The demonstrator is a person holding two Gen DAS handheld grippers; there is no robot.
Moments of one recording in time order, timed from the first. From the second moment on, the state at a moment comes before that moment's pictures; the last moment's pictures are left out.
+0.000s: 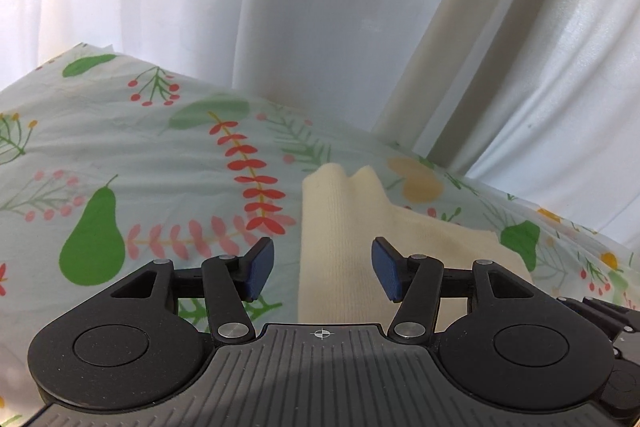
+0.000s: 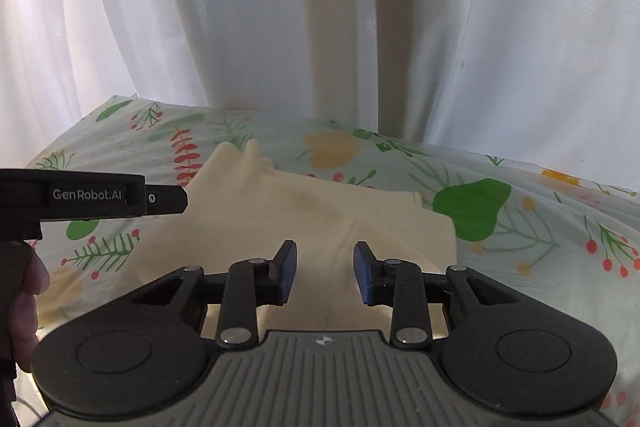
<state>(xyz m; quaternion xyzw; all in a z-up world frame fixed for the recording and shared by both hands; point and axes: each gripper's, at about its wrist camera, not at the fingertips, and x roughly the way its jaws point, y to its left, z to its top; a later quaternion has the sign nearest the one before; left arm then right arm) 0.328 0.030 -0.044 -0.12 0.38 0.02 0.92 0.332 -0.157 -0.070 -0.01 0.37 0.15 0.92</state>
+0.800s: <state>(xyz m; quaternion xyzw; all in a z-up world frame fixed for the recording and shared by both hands) 0.356 0.017 -0.085 -0.08 0.41 0.06 0.91 0.333 -0.207 -0.101 0.09 0.33 0.02 0.94</state>
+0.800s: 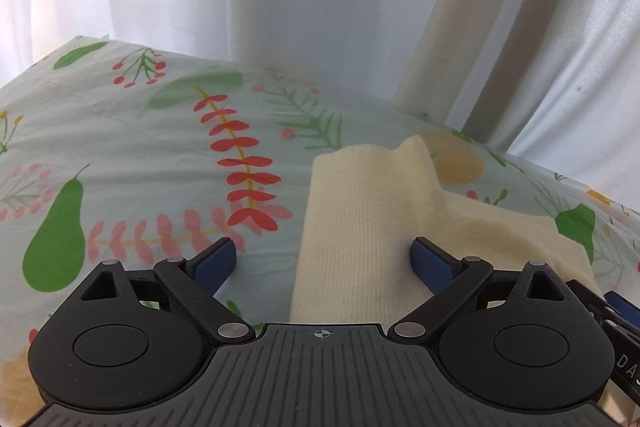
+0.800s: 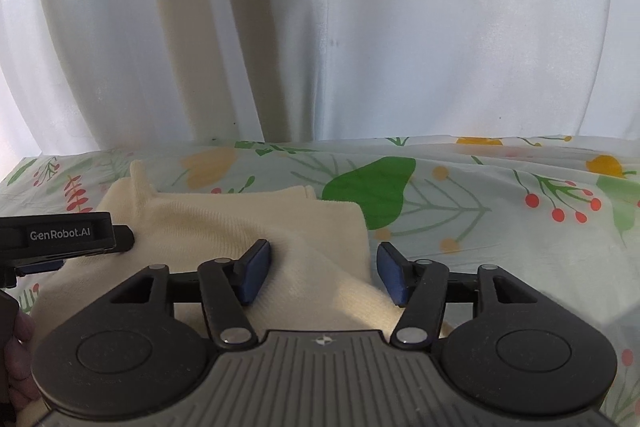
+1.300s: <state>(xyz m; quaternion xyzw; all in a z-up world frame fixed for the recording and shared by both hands) 0.148 0.067 -0.057 -0.17 0.44 -0.01 0.88 0.149 -0.268 -0.094 0.32 0.42 0.16 0.84</state>
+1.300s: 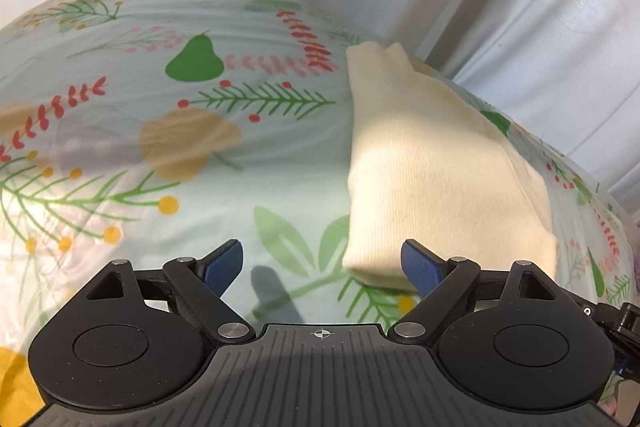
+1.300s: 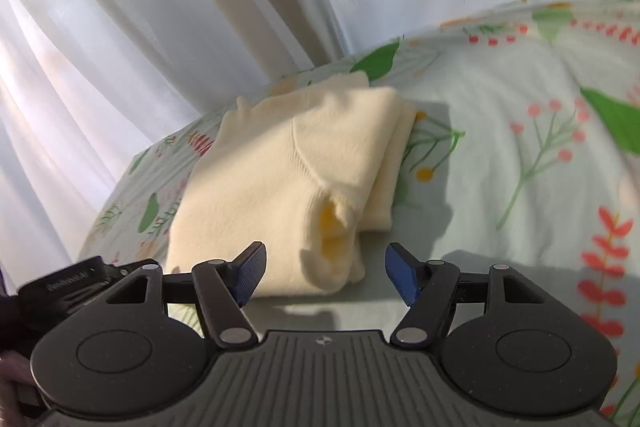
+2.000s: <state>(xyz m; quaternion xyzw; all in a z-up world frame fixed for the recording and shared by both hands) 0.161 0.085 -0.076 -0.42 0.45 -0.09 0.78 0.163 -0.288 -0.121 0.47 0.37 0.16 0.79</state>
